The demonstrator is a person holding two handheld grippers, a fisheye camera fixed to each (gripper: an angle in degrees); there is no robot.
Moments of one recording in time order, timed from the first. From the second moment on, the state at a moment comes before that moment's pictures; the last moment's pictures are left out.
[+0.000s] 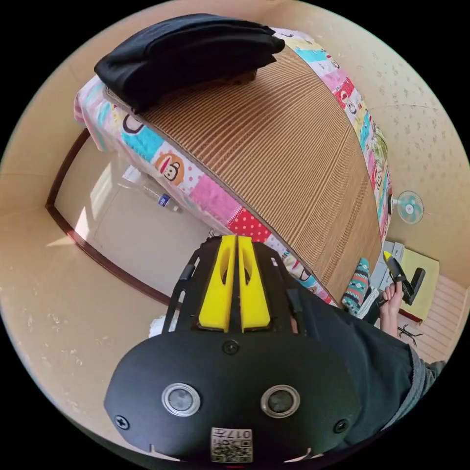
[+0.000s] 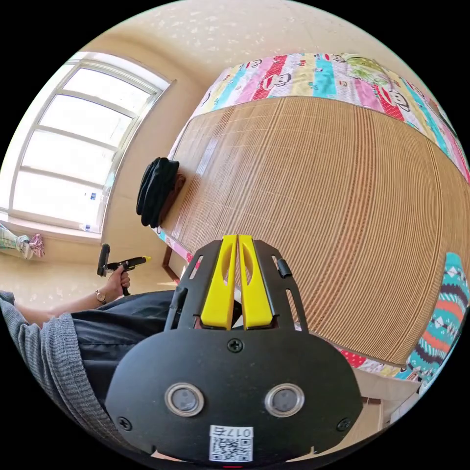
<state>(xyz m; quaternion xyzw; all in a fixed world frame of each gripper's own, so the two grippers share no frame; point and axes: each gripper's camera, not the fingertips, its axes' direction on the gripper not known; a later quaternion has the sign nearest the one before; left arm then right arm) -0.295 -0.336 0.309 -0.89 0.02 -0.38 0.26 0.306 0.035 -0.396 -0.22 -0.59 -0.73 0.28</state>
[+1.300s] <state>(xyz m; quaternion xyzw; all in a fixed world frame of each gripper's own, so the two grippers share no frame) -0.349 -0.688 0.481 -0.45 0.40 -0.55 0.58 0.340 -0.033 -0.350 -0.37 -0.71 -0.58 0.17</state>
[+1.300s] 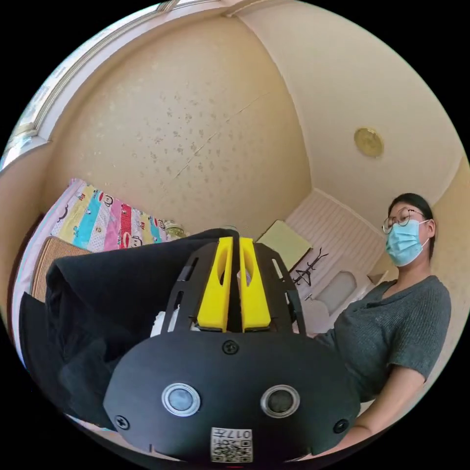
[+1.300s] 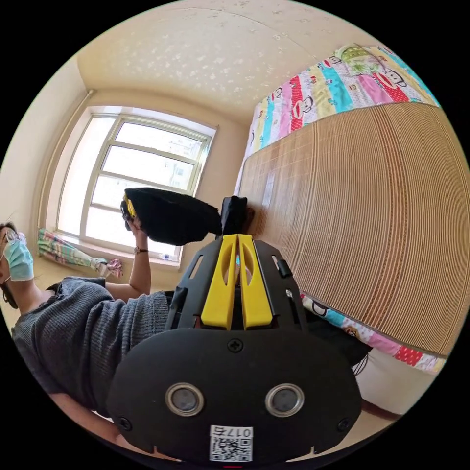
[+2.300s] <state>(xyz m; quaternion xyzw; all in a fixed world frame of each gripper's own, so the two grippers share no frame) 0.145 -0.959 0.229 -0.61 0.71 -0.16 0.32 0.354 -0.214 -0.276 -0.28 -0.89 -0.22 -0.30</state>
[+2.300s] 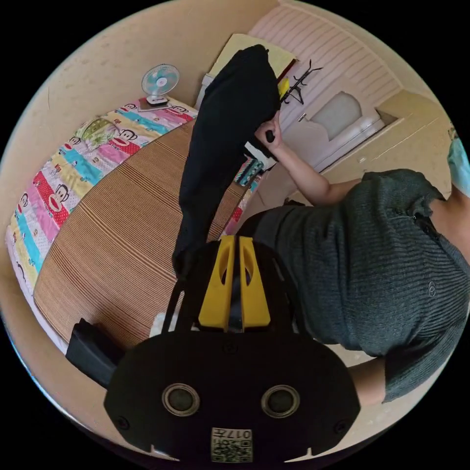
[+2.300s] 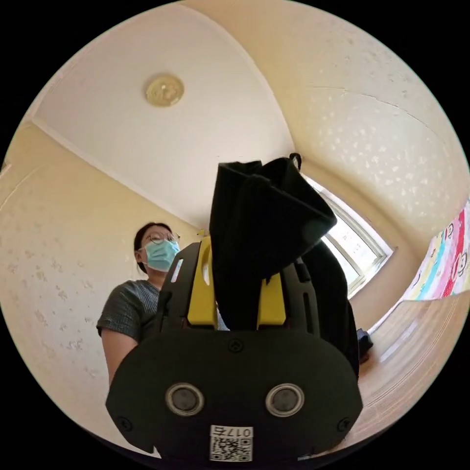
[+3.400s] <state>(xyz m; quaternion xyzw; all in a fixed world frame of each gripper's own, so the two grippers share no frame) 0.206 -0.975 0.180 -0.39 0.61 -0.49 0.48 0.623 -0.009 -0.230 -0.17 -0.91 -0.38 -0.04</state>
